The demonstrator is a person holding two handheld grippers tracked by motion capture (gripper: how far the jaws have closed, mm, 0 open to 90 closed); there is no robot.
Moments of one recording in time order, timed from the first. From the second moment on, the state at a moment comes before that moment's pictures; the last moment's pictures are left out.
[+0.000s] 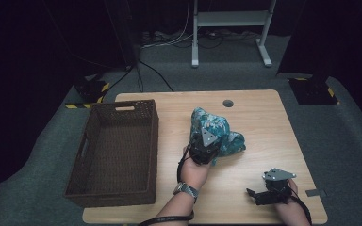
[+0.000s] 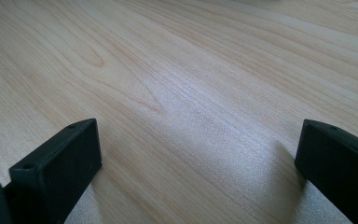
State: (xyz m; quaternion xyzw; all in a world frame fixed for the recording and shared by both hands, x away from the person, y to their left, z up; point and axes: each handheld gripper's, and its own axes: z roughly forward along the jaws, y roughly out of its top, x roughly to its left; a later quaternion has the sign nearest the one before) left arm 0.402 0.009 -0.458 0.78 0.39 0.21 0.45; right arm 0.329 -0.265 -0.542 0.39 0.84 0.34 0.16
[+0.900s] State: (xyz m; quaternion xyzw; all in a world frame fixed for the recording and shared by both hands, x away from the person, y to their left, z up) left arm 0.416 0.002 -0.480 0.84 0.38 0.14 0.36; right arm 0.329 -0.265 -0.542 0.39 0.84 0.34 0.16
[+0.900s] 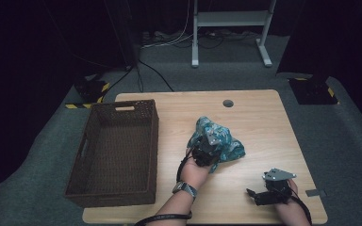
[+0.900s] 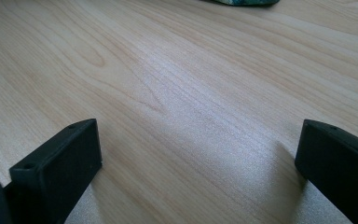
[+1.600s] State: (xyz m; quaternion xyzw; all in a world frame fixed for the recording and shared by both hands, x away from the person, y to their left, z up) left arm 0.427 -0.012 -0.490 0.86 0.37 0.12 0.33; right arm 0.329 -0.265 -0.542 0.39 0.84 0.34 0.16
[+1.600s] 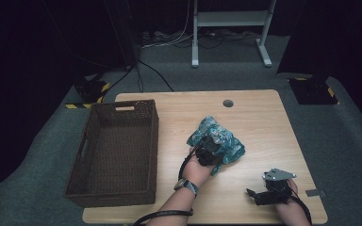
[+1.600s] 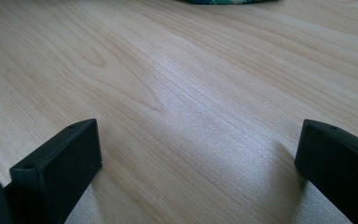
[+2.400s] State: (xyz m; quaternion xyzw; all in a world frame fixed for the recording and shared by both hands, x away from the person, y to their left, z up) left arm 0.414 0.001 -0.471 0.84 0.38 0.15 0.36; right arm 0.329 -0.265 -0.542 0.39 0.84 0.34 0.16
